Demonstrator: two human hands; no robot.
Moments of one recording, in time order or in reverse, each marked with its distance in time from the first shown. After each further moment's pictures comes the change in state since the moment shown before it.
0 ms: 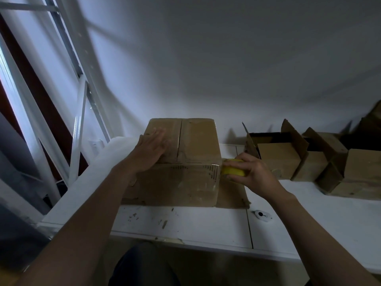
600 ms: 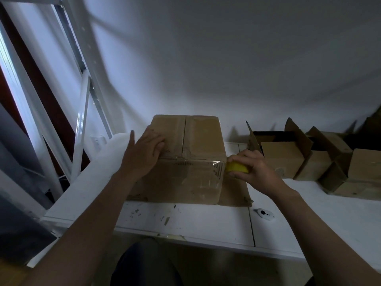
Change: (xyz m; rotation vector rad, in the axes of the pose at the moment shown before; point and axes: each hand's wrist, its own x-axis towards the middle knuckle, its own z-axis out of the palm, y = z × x) left_hand -0.016 -0.020 0.014 0.133 0.327 0.065; right_hand 0.004 0.000 0.001 -0.087 -0.055 0.080
